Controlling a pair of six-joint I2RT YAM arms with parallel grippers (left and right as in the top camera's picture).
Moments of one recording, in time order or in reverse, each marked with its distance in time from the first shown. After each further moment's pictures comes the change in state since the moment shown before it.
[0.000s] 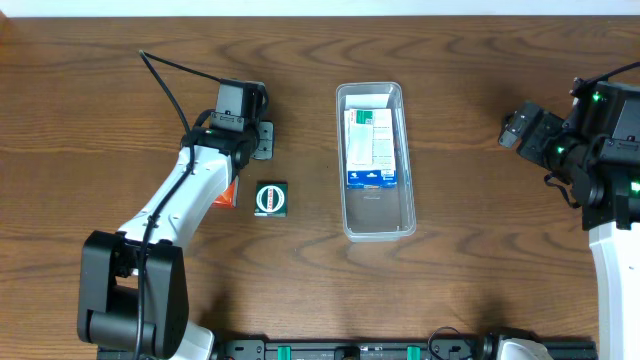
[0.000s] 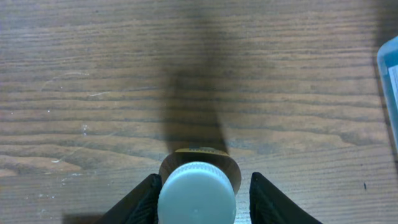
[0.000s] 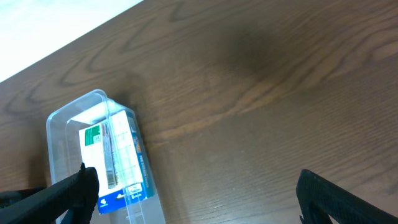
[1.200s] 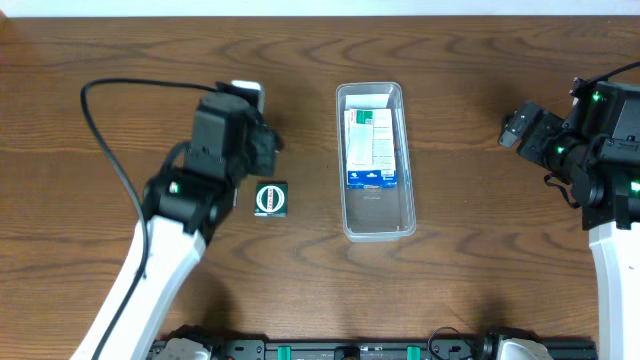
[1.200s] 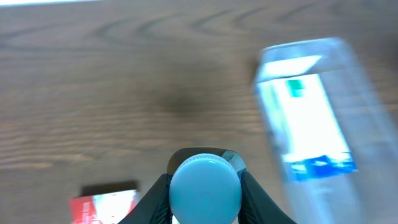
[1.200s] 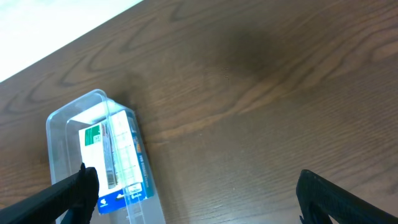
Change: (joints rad) left arm -0.151 -0.483 0.000 -0.216 -0.005 -0.075; right arm 0.000 0.000 0.000 0.000 0.000 0.000
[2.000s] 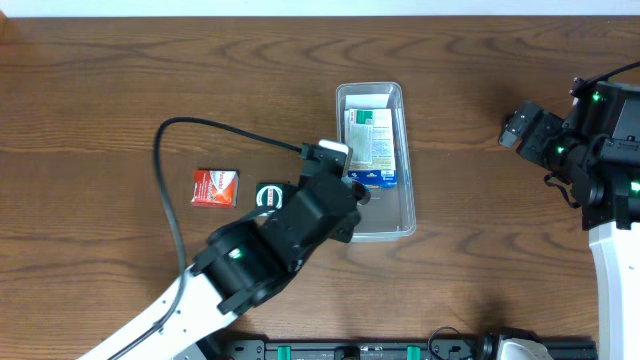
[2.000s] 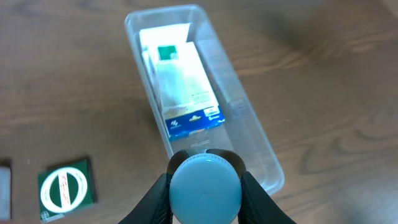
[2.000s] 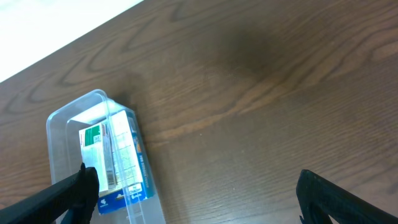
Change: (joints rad) left arm -0.539 -0.034 0.000 -0.060 -0.207 -0.367; right arm 0.000 0.000 0.000 0.000 0.000 0.000
